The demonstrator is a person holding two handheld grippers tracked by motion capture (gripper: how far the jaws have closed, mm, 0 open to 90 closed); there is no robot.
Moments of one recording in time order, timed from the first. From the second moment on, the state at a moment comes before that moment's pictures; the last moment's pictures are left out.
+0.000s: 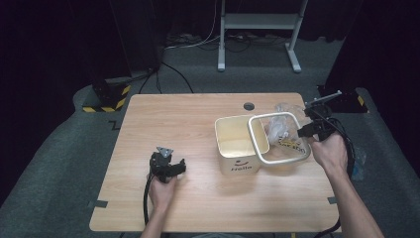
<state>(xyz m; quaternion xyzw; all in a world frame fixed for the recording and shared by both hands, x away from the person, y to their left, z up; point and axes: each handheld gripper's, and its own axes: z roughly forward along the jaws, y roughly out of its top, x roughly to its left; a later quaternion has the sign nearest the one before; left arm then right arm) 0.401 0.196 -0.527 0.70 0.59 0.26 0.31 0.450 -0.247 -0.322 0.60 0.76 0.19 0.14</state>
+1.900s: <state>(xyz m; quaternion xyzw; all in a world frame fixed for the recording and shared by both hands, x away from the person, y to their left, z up) 0.401 0.197 -0.527 0.70 0.59 0.26 0.30 0.480 -0.173 -0.324 0.59 0.78 0.19 0.13</state>
